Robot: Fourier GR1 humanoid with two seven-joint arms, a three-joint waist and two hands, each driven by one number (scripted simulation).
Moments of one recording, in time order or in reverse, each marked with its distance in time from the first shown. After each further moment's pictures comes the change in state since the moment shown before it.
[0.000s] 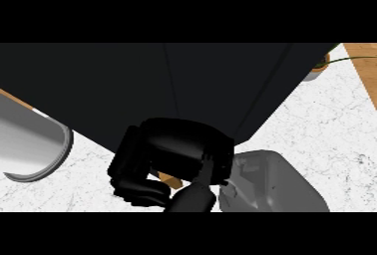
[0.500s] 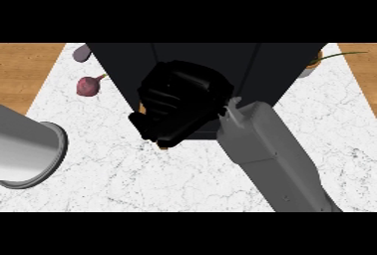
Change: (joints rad) left arm 0.045 -0.080 0.075 -0.003 -0.022 -0.054 0.040; right arm -0.110 0.003 -0.180 0.353 -0.015 0.119 -0.101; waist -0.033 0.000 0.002
